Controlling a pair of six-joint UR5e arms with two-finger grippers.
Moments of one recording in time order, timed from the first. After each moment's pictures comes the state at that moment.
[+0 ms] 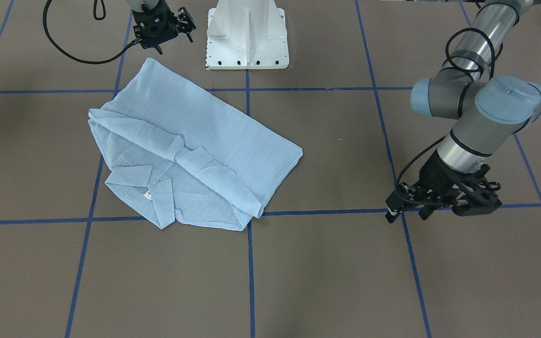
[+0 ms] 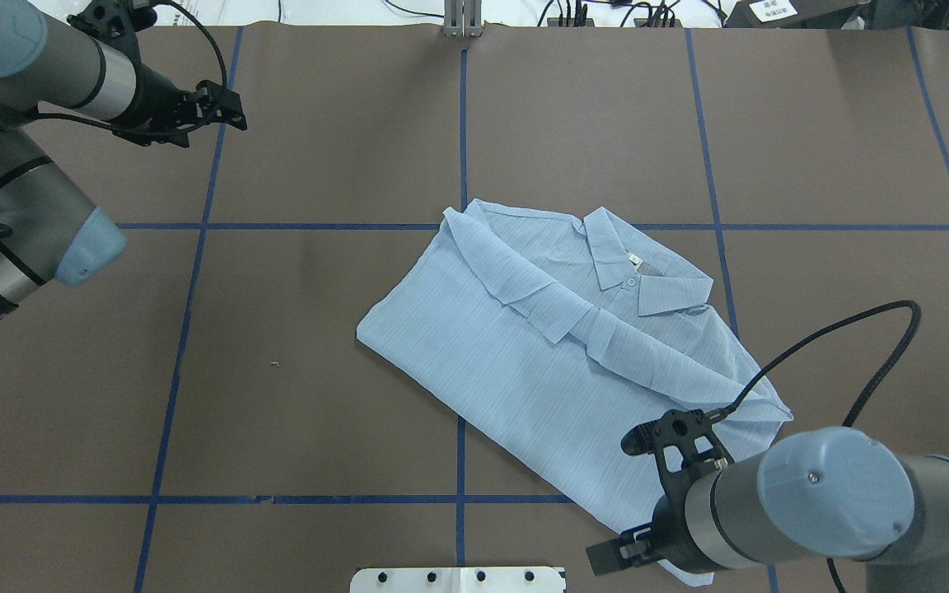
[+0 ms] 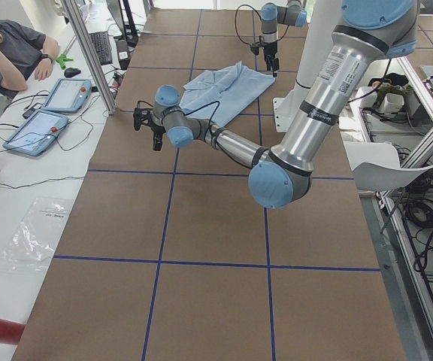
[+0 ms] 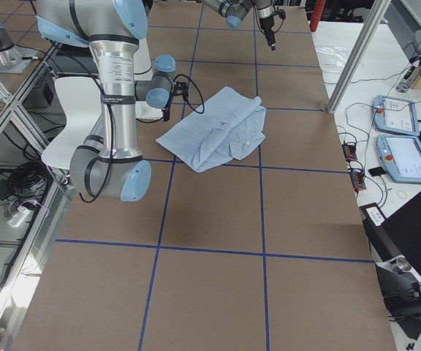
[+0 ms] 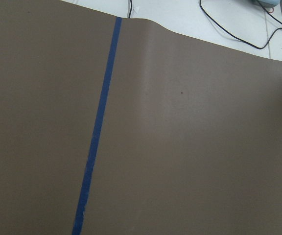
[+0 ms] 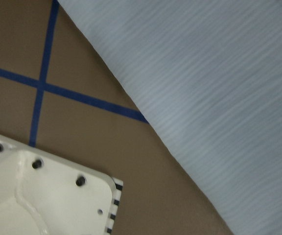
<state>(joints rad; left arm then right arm) -0.94 -2.05 -1.48 -2.19 -2.05 -1.22 0.22 -1.47 2.26 -1.40 1.87 1.21</state>
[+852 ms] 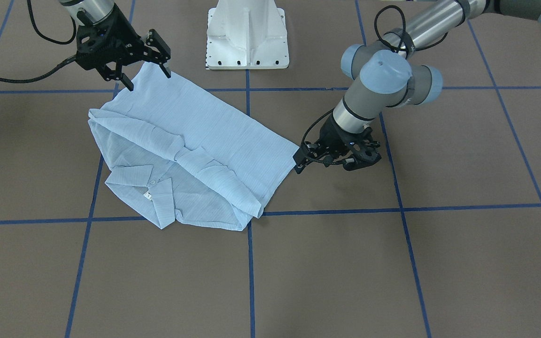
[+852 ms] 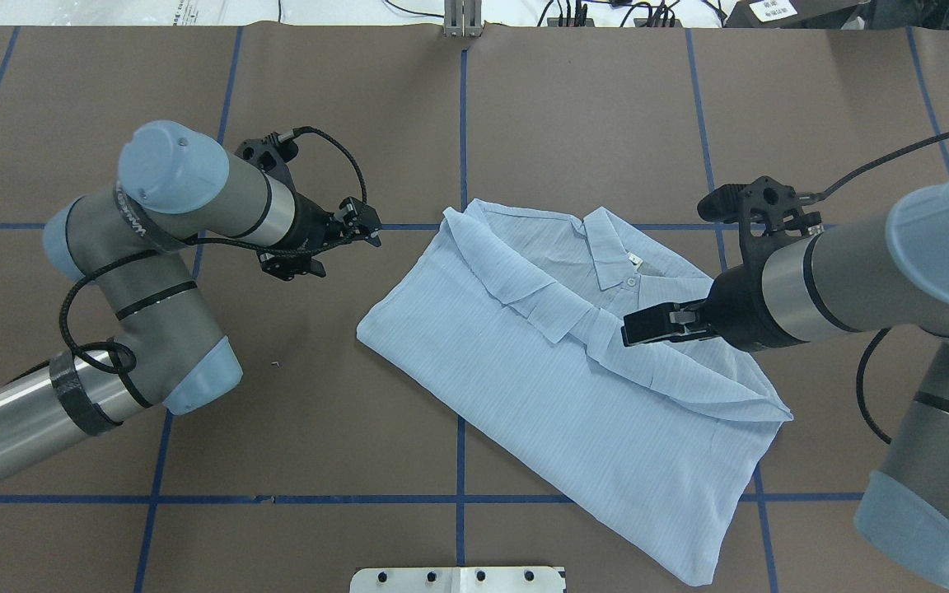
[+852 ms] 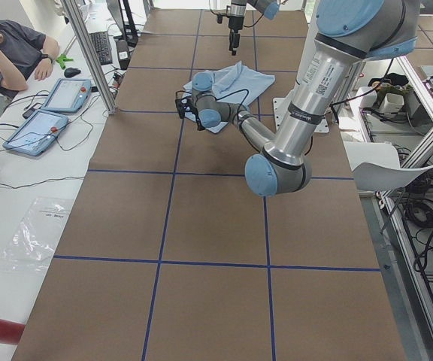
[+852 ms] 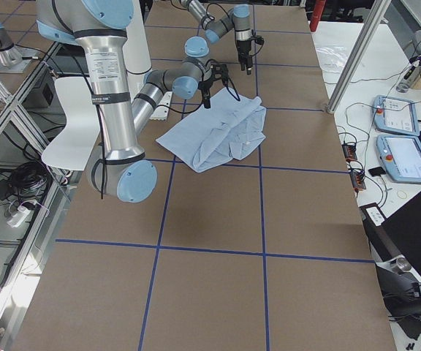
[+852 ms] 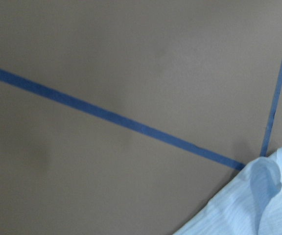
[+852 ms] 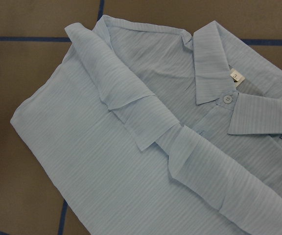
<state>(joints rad) -0.64 -2.11 -1.58 -2.09 -1.98 -1.64 0.64 -1.38 2.23 -1.41 2.00 1.11</state>
